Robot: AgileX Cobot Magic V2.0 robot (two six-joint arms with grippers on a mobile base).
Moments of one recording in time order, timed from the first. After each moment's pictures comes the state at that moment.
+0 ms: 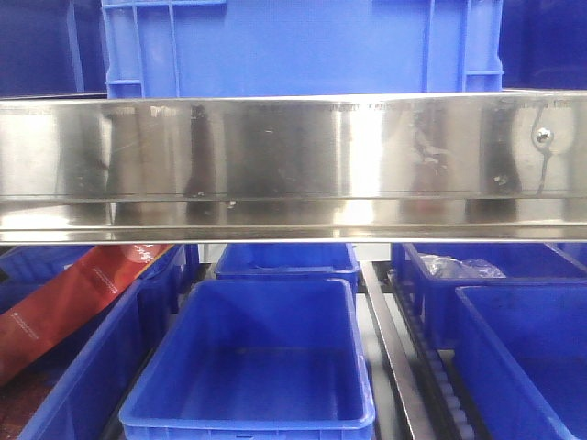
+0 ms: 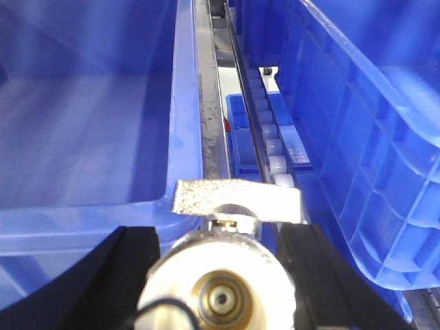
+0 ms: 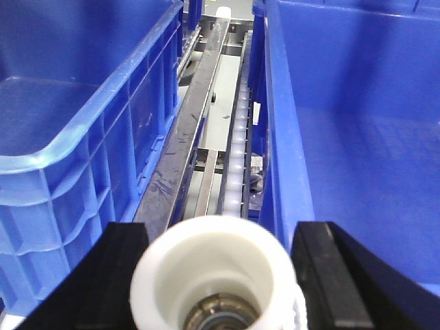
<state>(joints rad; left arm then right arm) 0.11 0.97 -1.18 -0.14 0.76 0.18 0.04 0.95 -1.10 0.17 0.61 -0.20</state>
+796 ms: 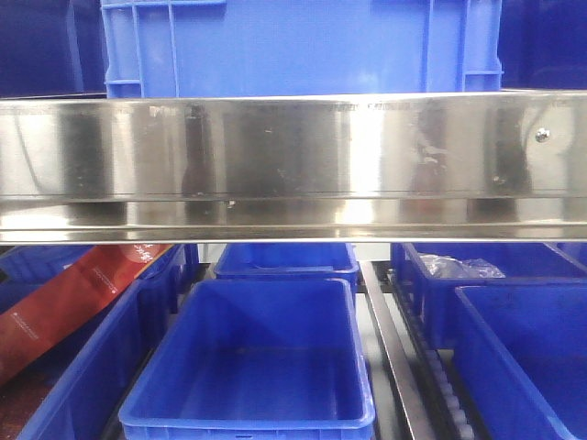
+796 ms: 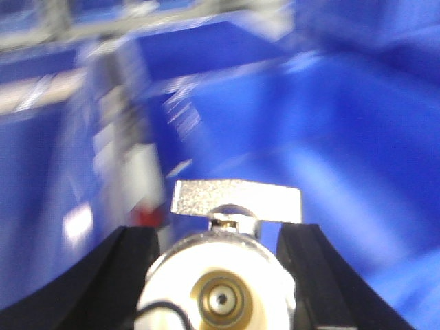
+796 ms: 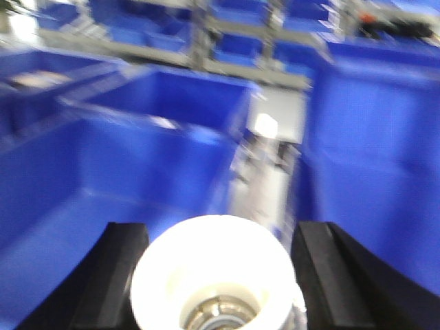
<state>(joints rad) -0.22 1.30 -1.71 -0.10 0.77 0.18 0.22 1.17 -1.53 0.17 0.60 -0.20</state>
